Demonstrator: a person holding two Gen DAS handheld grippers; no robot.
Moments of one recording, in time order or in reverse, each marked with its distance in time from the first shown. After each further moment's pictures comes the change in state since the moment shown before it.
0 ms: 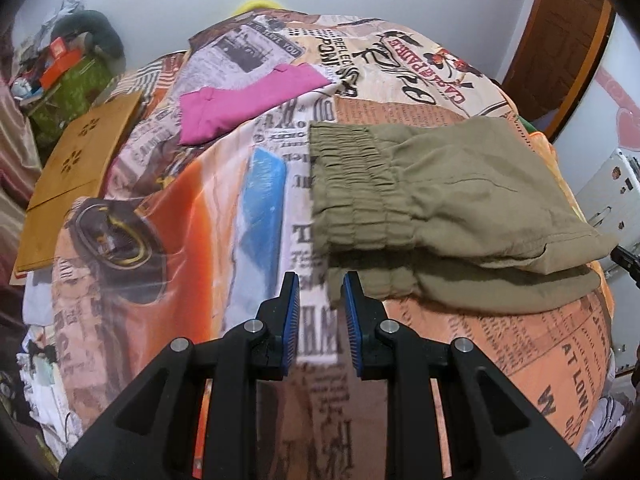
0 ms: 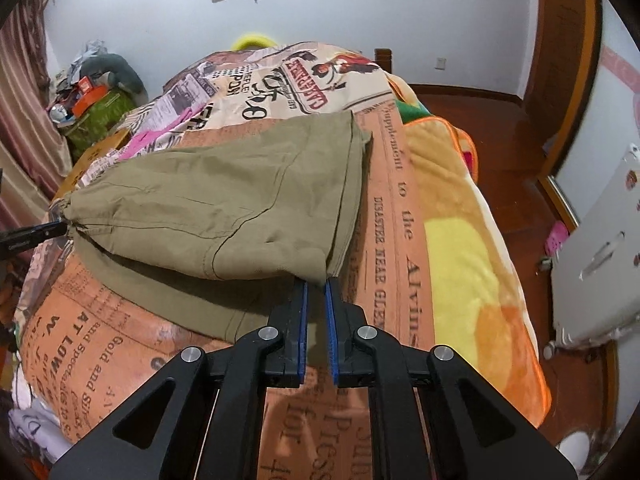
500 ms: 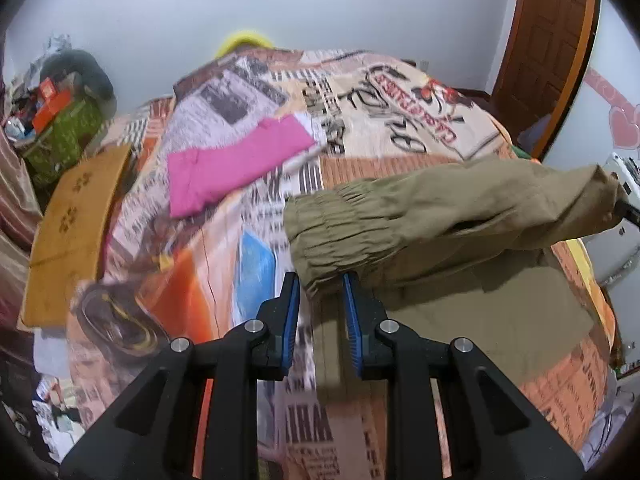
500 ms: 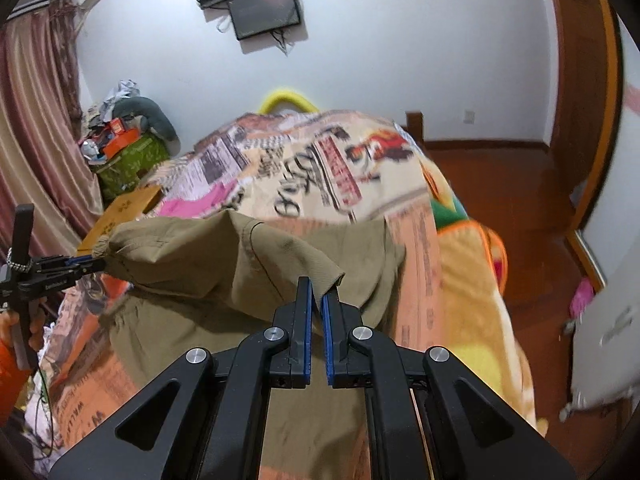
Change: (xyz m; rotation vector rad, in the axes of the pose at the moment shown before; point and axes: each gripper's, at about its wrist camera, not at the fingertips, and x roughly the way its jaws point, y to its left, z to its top) left arm 0.000 -0.015 0.061 0.069 -0.083 -0.014; right arm -0.005 0.006 0.084 -0.030 -0.166 0.111
